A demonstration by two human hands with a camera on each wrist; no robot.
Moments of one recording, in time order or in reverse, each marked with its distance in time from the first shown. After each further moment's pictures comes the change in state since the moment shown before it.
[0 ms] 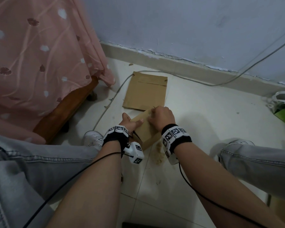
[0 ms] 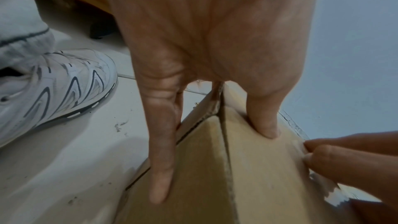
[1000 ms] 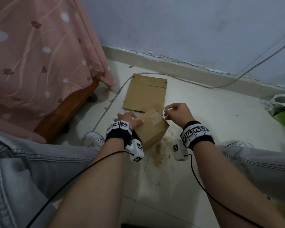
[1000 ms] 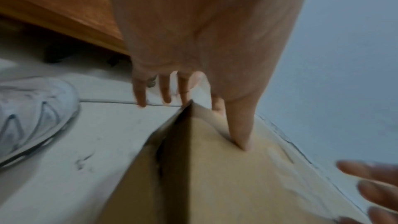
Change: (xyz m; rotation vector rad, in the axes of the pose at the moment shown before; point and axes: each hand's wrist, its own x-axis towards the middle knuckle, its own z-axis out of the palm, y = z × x) left_hand -0.020 0.030 -0.008 0.375 0.151 0.070; right_hand 0.006 0.053 -0.036 0.750 -0.010 0.238
